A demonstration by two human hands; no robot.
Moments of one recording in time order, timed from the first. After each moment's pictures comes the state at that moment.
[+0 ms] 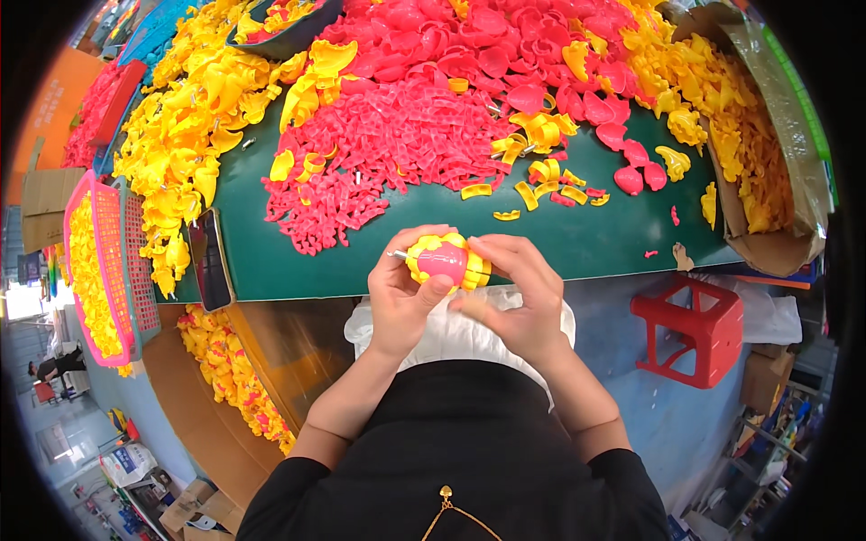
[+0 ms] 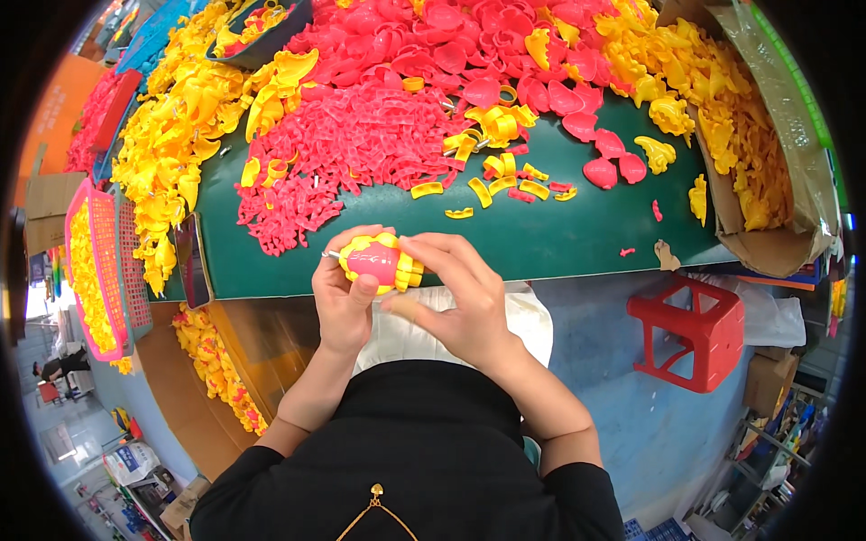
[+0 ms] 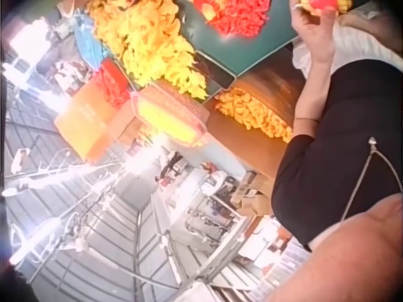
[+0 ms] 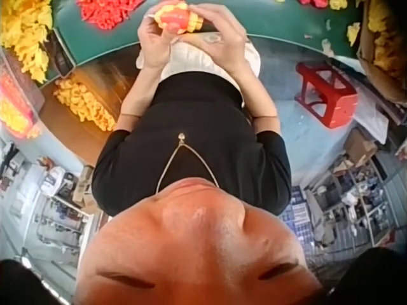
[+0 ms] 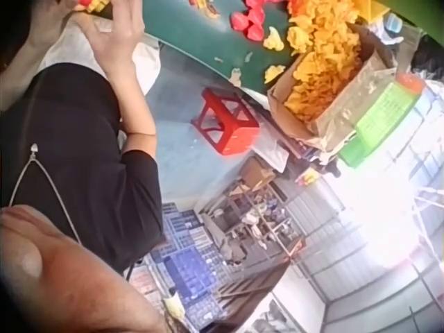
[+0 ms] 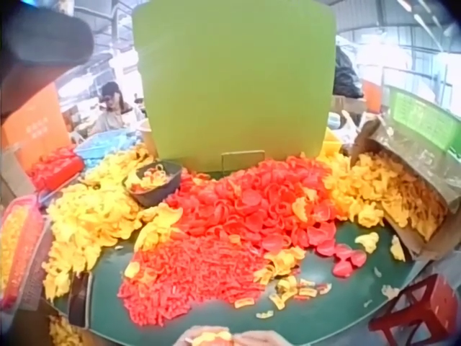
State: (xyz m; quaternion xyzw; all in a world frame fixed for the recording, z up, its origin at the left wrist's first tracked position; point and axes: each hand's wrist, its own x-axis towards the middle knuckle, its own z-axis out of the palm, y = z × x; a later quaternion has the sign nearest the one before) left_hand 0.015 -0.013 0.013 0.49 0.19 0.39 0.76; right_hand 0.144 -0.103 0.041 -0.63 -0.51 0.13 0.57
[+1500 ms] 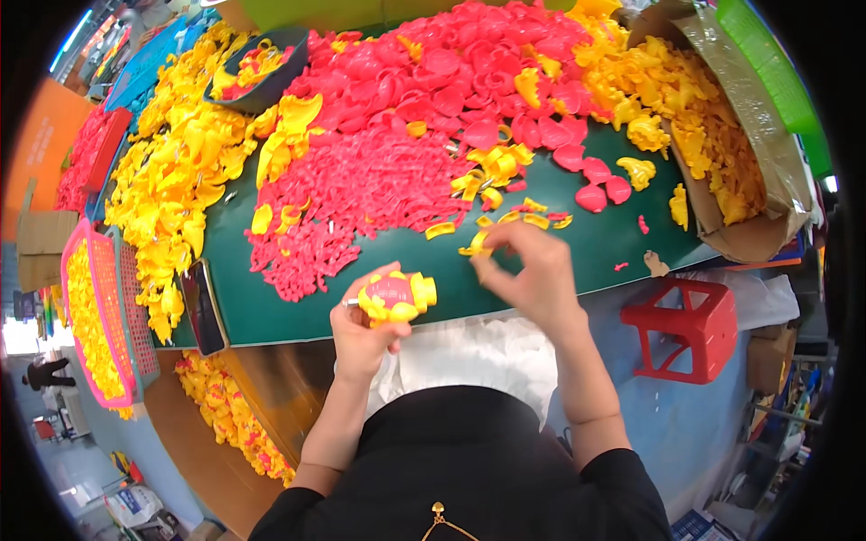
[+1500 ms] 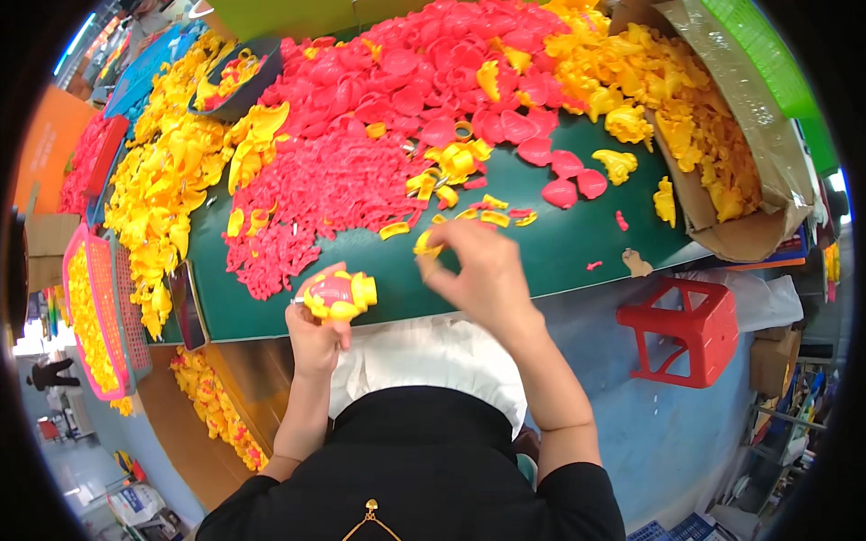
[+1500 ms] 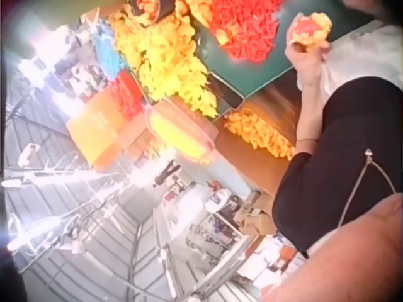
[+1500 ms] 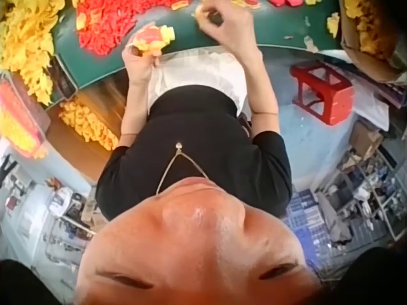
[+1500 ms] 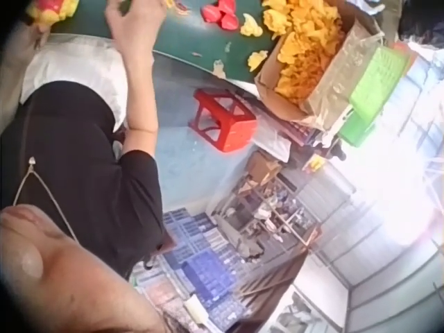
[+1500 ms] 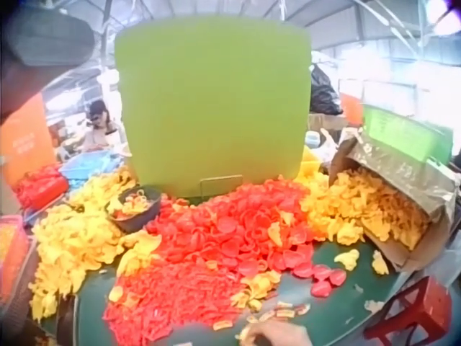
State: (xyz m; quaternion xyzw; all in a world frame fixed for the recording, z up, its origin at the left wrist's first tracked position) left_hand -0.001 0.002 0.013 0.46 0.27 0.32 0.78; right_hand 0.212 -0.095 0.047 -0.73 -0.52 0.07 0.44
